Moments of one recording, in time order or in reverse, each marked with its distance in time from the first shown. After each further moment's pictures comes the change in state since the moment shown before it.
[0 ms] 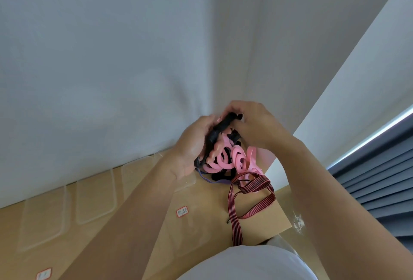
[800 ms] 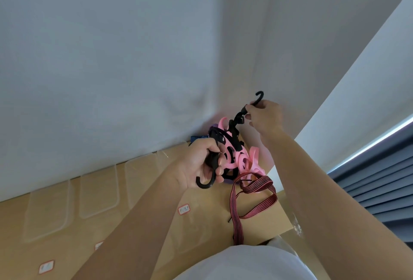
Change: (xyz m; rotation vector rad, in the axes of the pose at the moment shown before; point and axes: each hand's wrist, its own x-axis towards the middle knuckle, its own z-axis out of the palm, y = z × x) left_hand -0.006 -0.036 -0.006 -0.251 0.040 -0.312; right_hand 0.039 0.047 0.028 0.610 0.411 0.589
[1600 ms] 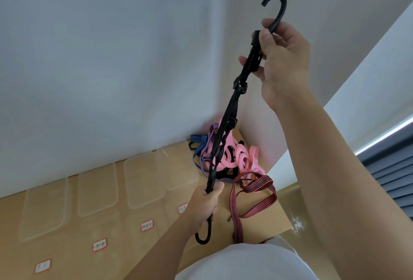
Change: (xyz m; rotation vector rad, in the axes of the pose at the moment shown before) left_hand 0.038 -0.134 -0.031 0.353 0.268 0.131; right_hand -0.066 -0.132 -0.005 0.515 -0.083 -0.322
